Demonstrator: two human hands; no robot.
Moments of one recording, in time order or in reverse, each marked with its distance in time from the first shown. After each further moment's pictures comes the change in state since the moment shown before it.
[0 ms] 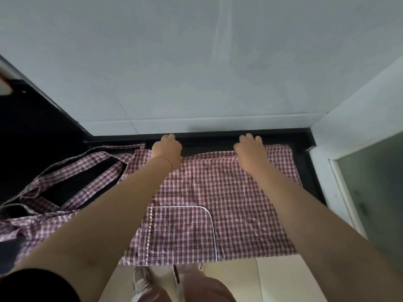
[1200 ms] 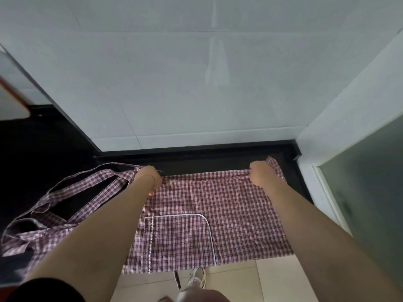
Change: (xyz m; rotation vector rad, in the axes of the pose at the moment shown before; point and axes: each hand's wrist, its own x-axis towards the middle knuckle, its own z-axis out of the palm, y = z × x) left_hand -0.041 -0.041 0.022 -0.561 -0.249 -0.451; right_hand -0.048 0.030 0.001 0.418 -0.205 0.373
